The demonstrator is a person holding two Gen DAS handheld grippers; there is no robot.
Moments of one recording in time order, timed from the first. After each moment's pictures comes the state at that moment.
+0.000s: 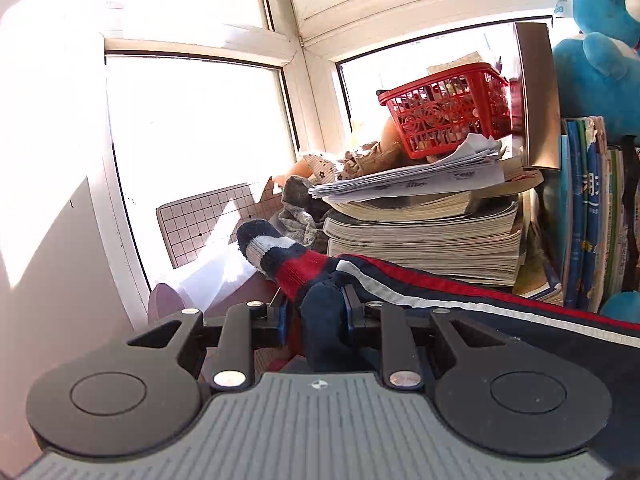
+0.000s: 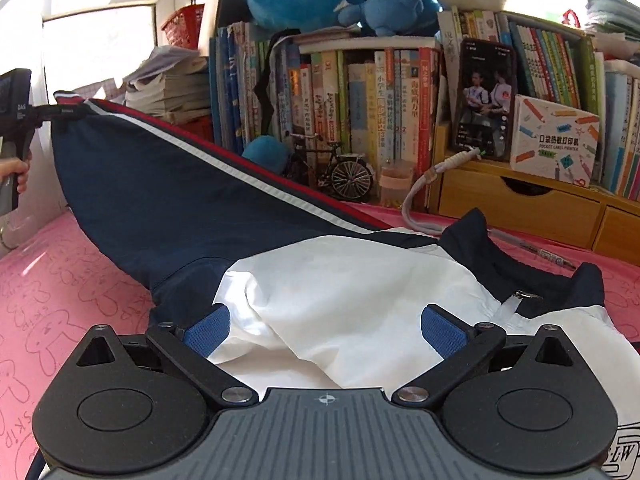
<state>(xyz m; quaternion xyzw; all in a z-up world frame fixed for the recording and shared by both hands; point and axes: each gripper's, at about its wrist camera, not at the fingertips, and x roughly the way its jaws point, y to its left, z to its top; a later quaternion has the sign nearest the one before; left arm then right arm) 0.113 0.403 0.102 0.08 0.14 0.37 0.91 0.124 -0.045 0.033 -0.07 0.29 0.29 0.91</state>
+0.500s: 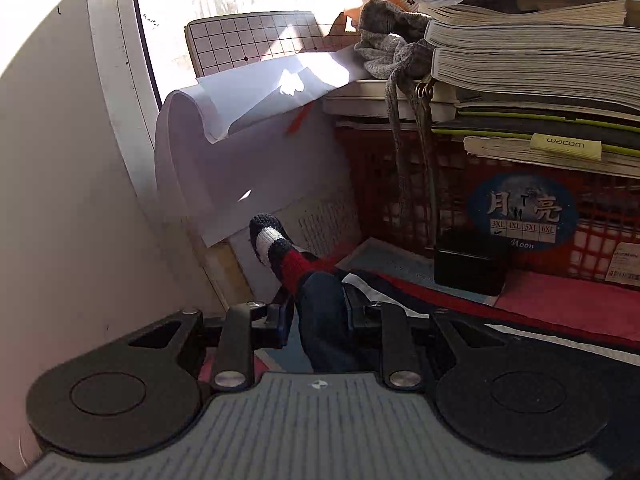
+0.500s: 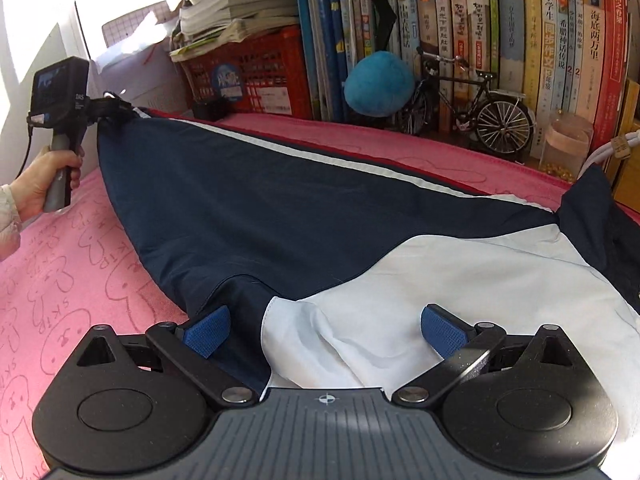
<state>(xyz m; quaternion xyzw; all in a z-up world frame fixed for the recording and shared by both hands) 0.136 0.485 0.010 0.00 0.26 0.46 0.85 0.182 0.063 -0.007 -0.08 0.39 0.39 0.83</state>
